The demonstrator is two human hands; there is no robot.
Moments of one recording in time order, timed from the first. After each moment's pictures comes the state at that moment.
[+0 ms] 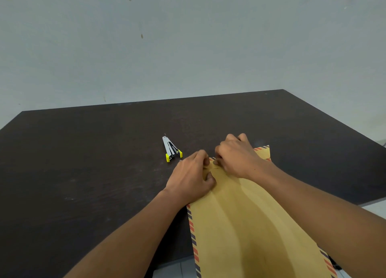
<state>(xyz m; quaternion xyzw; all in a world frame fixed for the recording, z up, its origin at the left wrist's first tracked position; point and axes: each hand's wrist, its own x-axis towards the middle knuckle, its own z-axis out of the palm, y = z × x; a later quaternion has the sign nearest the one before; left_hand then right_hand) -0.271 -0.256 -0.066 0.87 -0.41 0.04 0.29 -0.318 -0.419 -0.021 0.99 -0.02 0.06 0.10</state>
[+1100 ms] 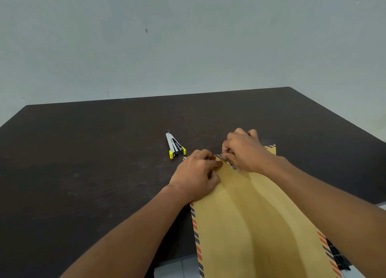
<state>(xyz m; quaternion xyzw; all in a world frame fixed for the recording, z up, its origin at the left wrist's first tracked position) -0.267 -0.258 -0.077 0.85 -0.45 0.07 0.26 -0.315 -0.437 -0.020 1.00 -0.03 0.06 0.01</state>
